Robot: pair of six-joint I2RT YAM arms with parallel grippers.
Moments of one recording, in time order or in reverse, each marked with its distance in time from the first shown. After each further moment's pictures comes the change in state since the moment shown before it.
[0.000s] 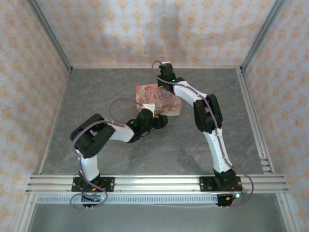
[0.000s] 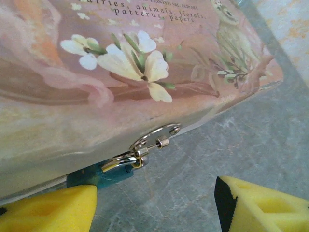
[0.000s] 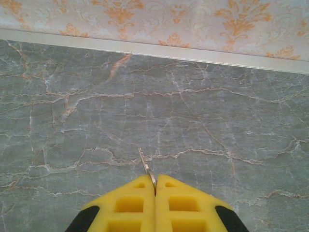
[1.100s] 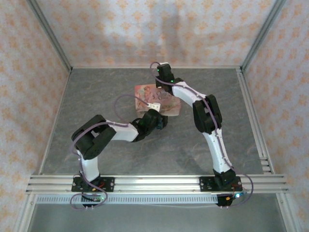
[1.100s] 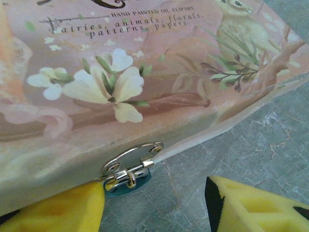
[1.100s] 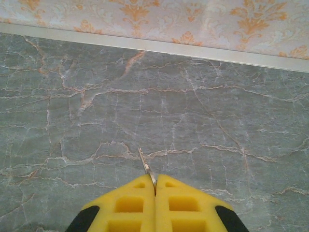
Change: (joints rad) left arm -0.055 0.008 0.082 -0.156 -0.182 0.139; right arm 0.018 -0.009 -0.010 -0.002 -0.008 0.000
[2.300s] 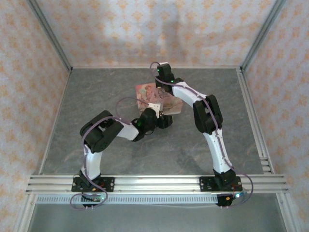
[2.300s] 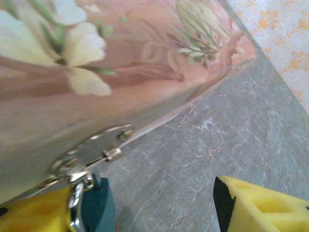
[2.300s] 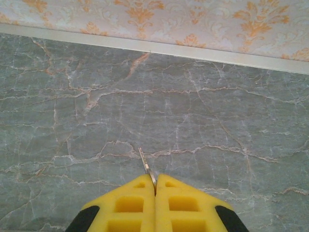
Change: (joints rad) left arm 0.064 0.114 -0.030 0.297 0.307 -0.130; right arm 0.005 -0.018 -0.019 0.003 -0.011 -0.003
